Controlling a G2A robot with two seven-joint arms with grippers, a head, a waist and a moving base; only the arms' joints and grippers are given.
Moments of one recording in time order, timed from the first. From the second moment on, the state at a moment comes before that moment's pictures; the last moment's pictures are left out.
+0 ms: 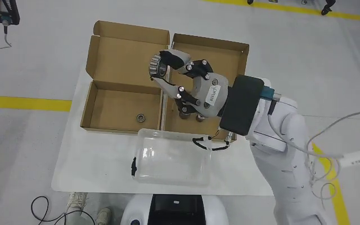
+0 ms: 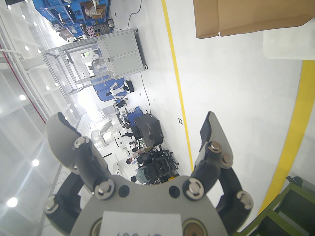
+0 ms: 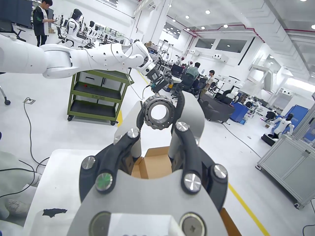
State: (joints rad) left arm 0.11 -0.38 -0.87 -1.29 2.37 -0.77 0.65; right arm -0.93 -1.39 1.12 -2.04 -1.05 -0.70 0.15
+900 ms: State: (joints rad) left arm 0.11 -0.38 -0.87 -1.29 2.37 -0.77 0.65; right arm -1.00 -1.37 1.01 -1.96 -1.18 -0.77 0.17
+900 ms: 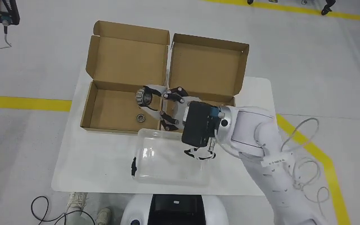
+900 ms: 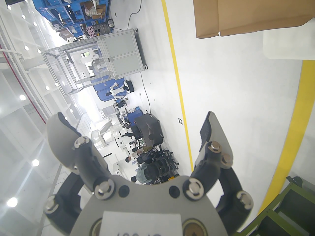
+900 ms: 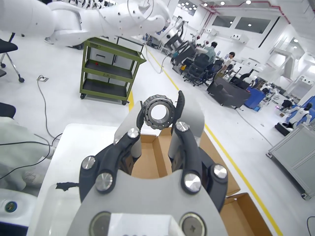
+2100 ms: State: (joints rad) left arm 0.11 -0.38 -0.87 -1.29 2.37 -0.77 0.65; right arm -0.63 -1.56 0.55 -1.15 -1.20 -0.49 0.24
